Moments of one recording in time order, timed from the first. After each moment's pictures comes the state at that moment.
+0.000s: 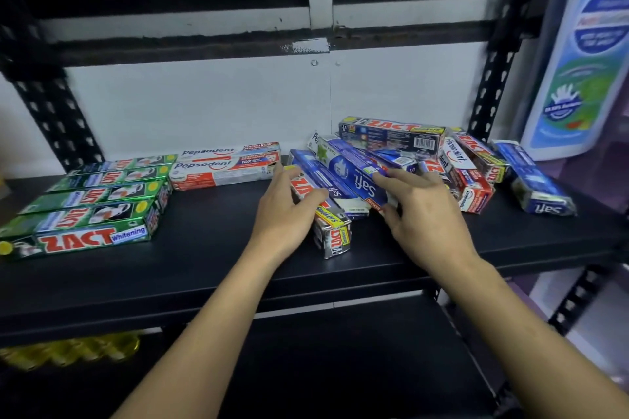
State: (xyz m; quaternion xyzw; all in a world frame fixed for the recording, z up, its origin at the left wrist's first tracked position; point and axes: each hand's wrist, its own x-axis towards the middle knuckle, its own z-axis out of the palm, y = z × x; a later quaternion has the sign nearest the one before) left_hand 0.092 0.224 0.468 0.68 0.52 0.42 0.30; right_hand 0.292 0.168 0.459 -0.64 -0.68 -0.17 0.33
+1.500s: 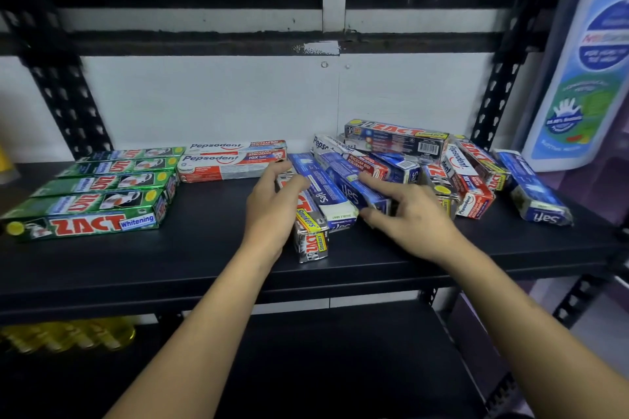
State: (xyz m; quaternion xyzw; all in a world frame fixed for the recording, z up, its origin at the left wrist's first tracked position) left_hand 0.085 0.210 0.479 0.51 0.46 0.56 0.46; right_hand 0.289 0.169 0.474 -0.58 -0.73 0.04 0.36
